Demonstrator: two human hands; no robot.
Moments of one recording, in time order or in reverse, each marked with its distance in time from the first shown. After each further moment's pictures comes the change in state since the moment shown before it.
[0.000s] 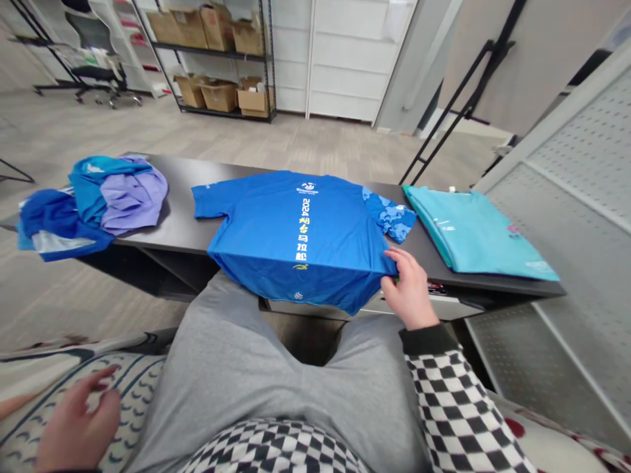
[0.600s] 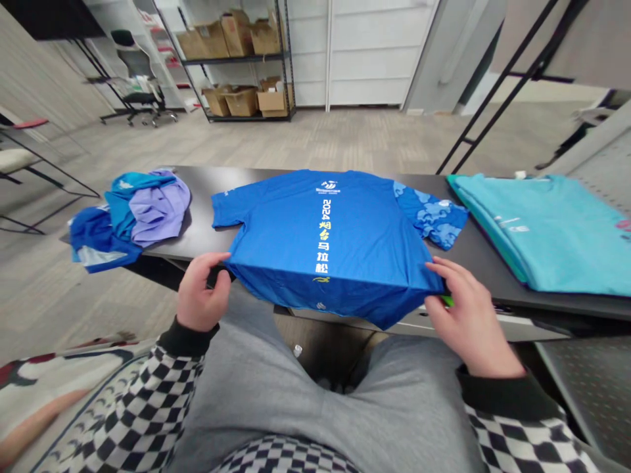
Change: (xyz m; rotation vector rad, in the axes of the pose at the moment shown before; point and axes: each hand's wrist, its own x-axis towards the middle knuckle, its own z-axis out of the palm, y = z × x) left_hand 0.163 0.247 0.032 -0.382 0.205 0.617; right_hand 0.000 -0.001 -0.012 -0.010 -0.066 -0.028
